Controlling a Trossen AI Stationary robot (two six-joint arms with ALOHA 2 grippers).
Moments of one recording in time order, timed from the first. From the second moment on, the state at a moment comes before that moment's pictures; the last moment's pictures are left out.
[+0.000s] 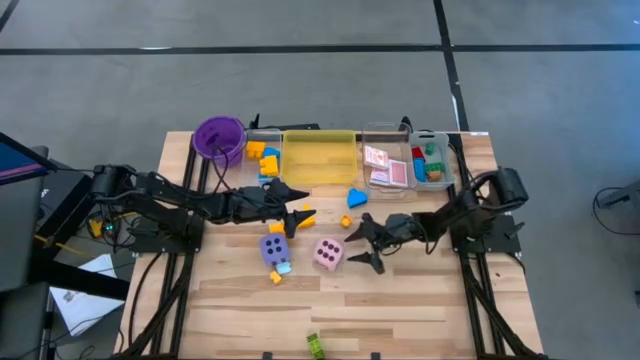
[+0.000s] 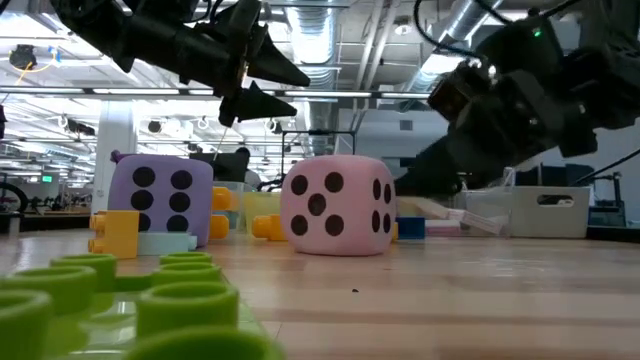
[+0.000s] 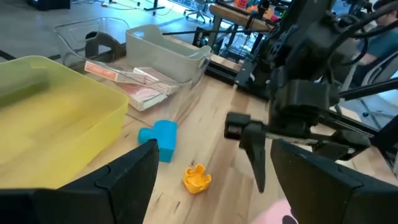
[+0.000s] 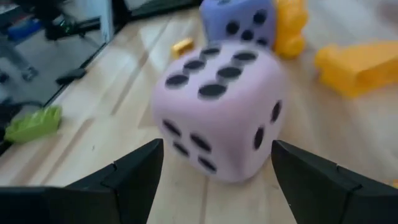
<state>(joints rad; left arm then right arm) -0.02 1.37 0.58 0.55 -0.30 -0.35 0.14 1.73 0.37 1.00 -0.06 0.24</state>
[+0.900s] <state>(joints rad) -0.02 1.37 0.58 0.38 -0.28 -0.34 0.44 1.72 0.37 0.94 0.65 0.33</state>
